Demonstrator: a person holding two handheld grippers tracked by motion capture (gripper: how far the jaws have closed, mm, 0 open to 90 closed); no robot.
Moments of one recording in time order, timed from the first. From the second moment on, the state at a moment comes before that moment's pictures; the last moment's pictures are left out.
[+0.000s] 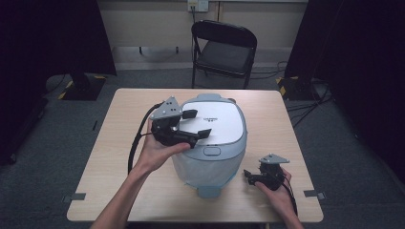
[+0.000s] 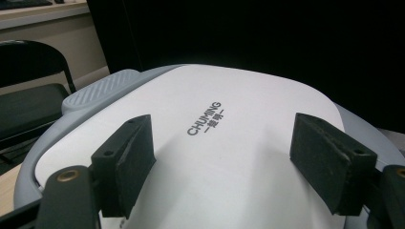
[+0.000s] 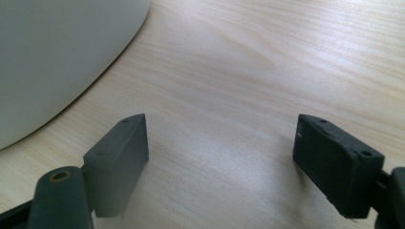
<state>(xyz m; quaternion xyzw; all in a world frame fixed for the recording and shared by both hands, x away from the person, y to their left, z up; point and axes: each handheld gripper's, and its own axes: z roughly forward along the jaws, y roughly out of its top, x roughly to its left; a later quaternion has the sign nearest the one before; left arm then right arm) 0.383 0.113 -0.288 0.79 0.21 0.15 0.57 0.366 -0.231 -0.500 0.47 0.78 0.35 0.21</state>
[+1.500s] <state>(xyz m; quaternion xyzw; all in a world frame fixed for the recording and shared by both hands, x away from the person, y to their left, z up) 0.375 0.276 -0.434 0.76 0.45 0.16 0.44 0.365 -0.230 -0.500 0.47 0.78 0.35 0.21</state>
